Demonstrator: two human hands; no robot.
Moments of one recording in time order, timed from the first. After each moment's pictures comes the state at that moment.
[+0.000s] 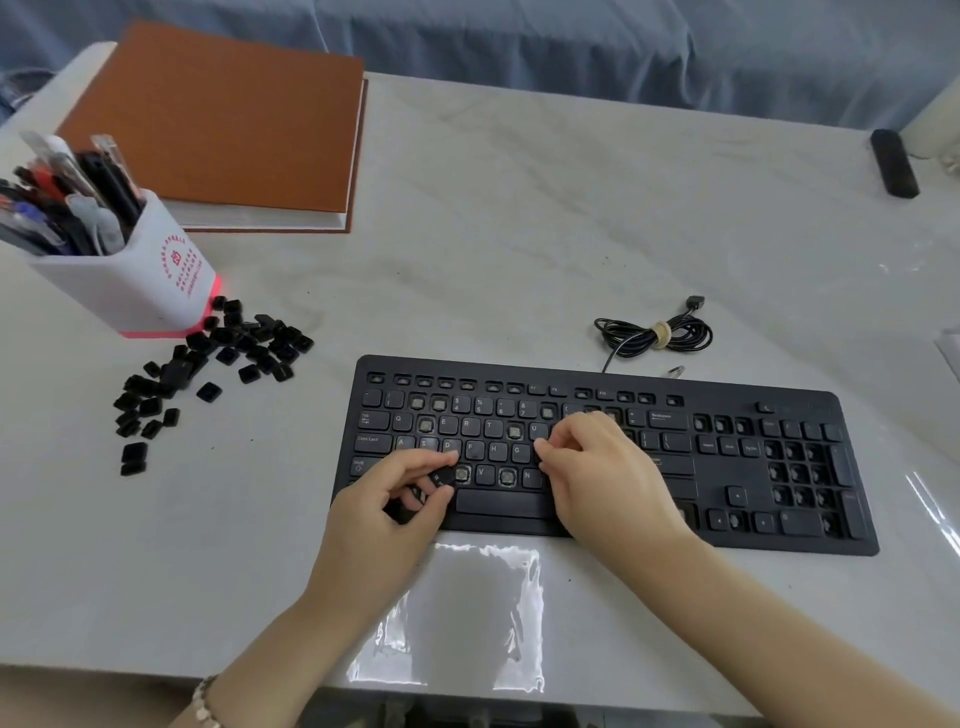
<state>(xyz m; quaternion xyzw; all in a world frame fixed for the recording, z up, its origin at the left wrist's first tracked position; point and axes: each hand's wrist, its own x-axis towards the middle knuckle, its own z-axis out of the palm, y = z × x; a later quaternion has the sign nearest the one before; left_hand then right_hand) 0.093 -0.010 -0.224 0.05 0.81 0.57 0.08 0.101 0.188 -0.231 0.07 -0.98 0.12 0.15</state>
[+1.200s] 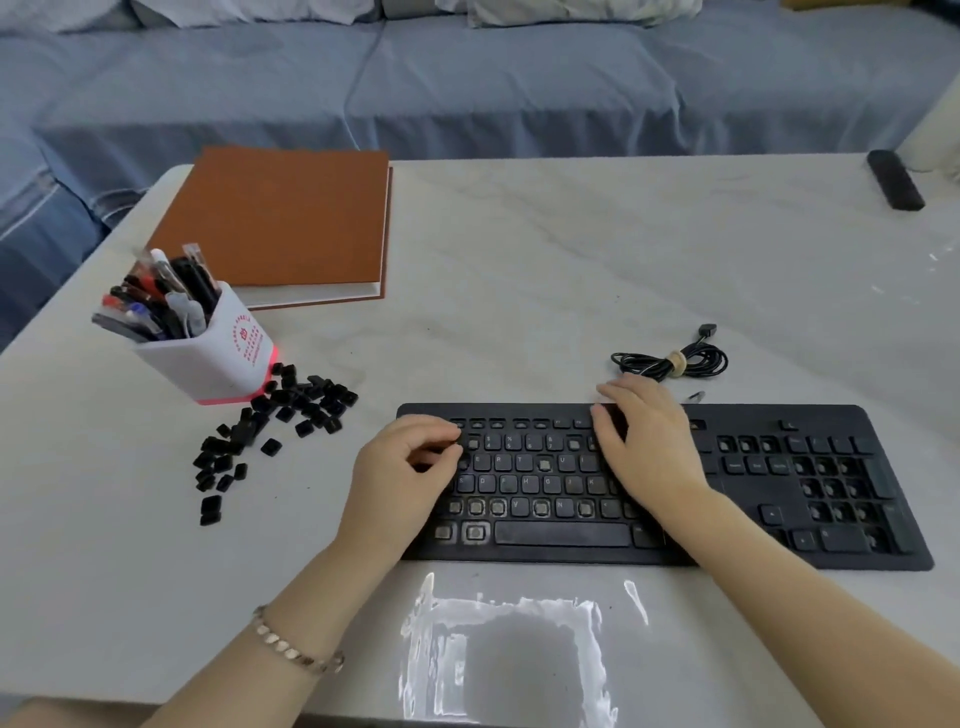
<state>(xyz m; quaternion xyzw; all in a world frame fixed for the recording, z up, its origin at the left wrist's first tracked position) 0.038 -0.014 -0.205 0.09 0.86 0.51 0.00 0.057 0.215 -0.241 -0.11 -0.95 0.24 0.15</state>
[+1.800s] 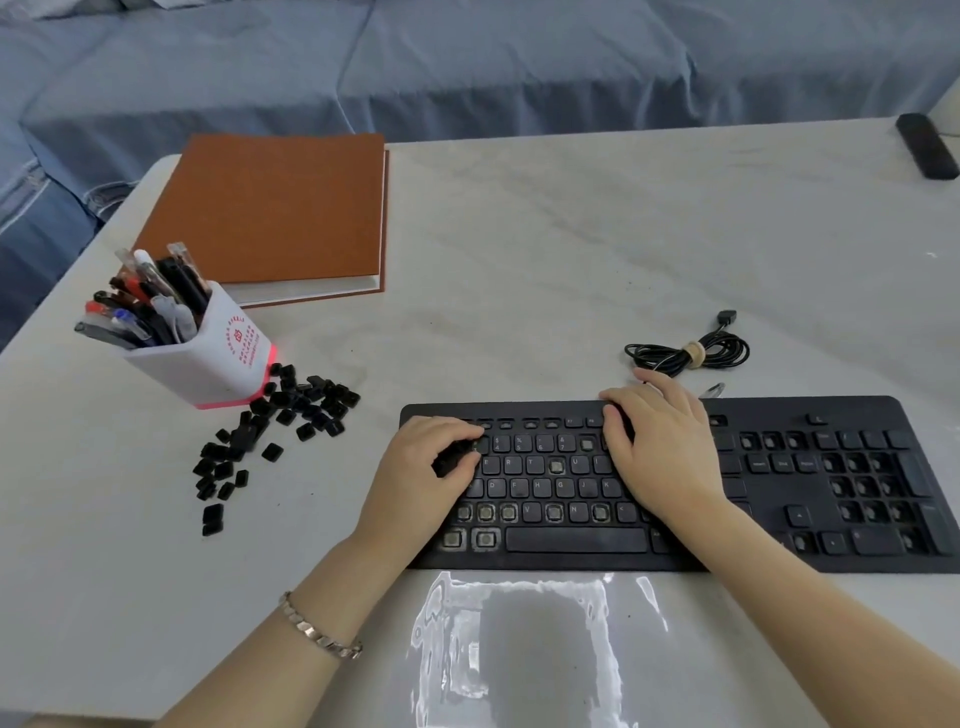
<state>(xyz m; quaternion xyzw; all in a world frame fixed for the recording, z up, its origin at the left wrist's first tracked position) 0.022 -0.012 -0.228 0.20 0.89 0.41 -0.01 0.056 0.216 -0.254 -0.10 -0.96 0.18 0.18</state>
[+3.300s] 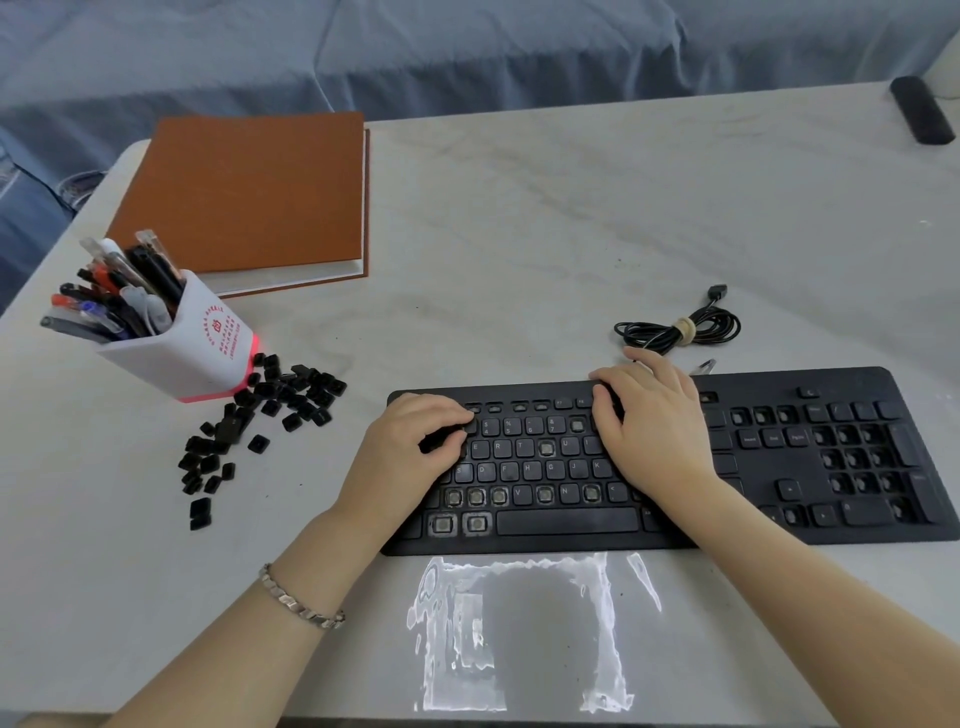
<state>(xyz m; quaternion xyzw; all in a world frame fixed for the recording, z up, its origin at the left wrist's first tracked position) 0.009 -0.016 -0.232 0.24 0.88 0.42 -0.02 0.054 0.215 -0.256 -0.10 -0.96 0.17 0.20</state>
